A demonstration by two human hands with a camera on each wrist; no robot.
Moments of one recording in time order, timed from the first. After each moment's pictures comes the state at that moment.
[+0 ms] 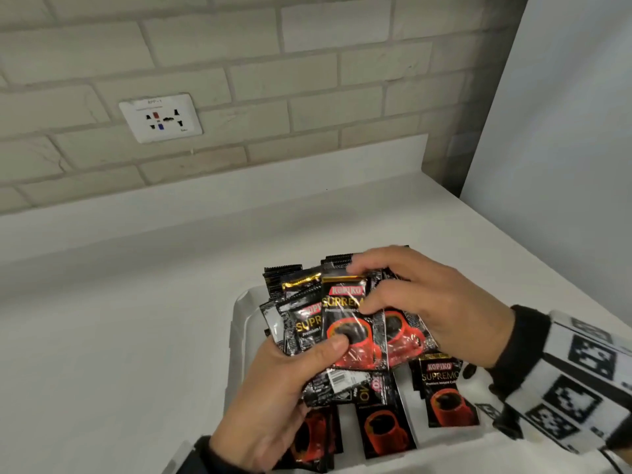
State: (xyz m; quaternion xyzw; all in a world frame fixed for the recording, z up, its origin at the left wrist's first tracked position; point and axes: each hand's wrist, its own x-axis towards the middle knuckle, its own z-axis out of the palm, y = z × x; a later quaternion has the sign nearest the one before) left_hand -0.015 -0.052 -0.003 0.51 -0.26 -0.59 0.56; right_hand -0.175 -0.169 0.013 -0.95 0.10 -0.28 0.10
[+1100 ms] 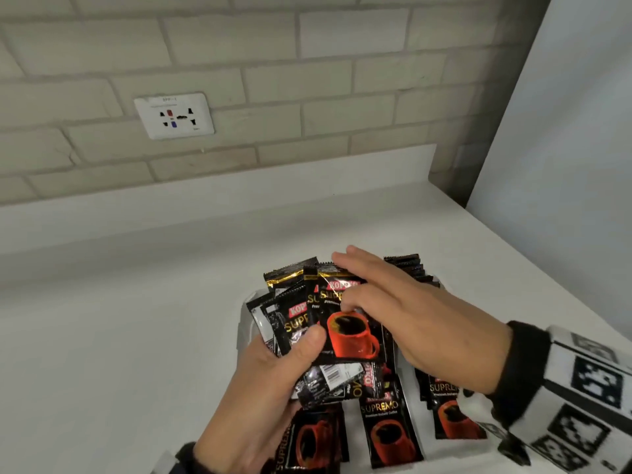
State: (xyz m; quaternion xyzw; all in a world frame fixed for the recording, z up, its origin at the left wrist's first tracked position) left_hand 0.007 -0.048 -0.013 0.44 -0.31 -0.59 0.61; right_hand -0.153 -0.153 0.020 -0.97 0.17 -0.16 0.02
